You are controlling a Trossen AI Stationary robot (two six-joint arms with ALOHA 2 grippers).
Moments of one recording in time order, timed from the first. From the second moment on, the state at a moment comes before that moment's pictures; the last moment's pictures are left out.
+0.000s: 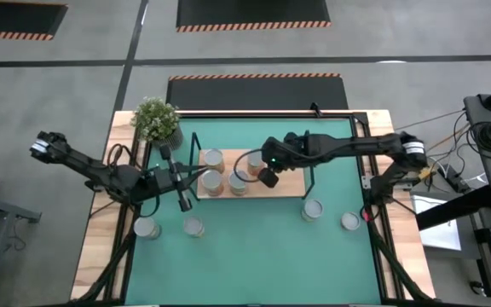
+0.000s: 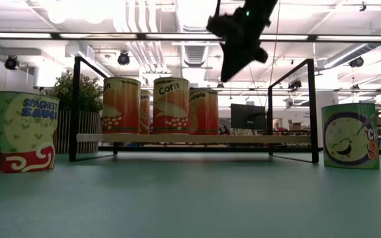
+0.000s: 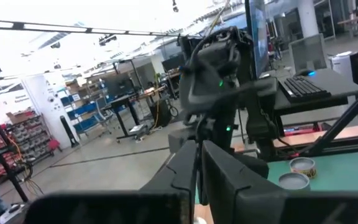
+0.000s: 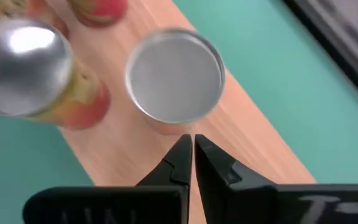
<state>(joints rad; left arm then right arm) -0.41 0.90 0.64 0.45 -0.73 0.42 -0.08 1.65 1.43 -0.83 0.28 0.44</state>
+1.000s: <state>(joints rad) -0.41 0.89 0.64 0.45 -0.73 0.43 -0.17 1.75 1.43 -0.58 0.32 0.21</state>
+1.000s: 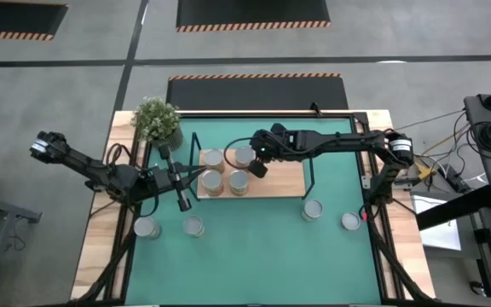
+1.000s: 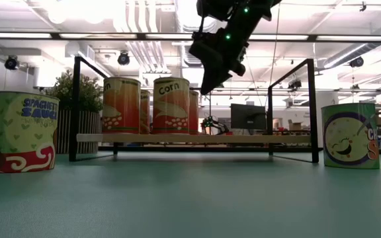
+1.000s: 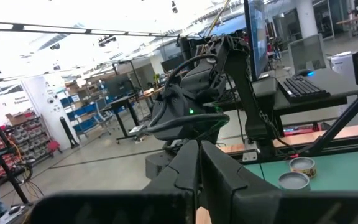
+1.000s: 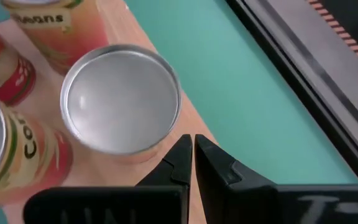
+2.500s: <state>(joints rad) -0.41 0.89 0.64 0.45 -0.73 0.43 -0.16 1.85 1.43 -0.23 0.14 0.11</state>
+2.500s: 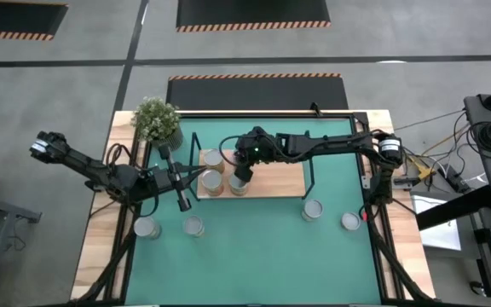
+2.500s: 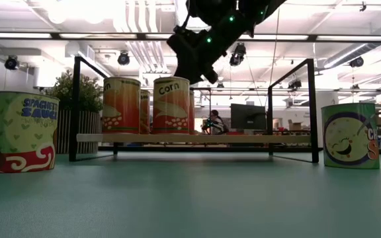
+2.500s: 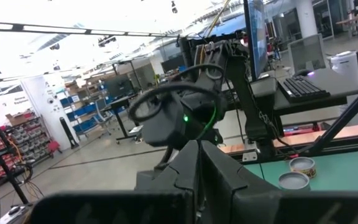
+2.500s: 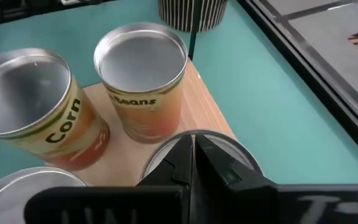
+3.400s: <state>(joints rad) -0.41 0.89 0.64 0.45 -0.73 0.43 -0.13 1.88 1.43 -0.22 0.10 0.01</state>
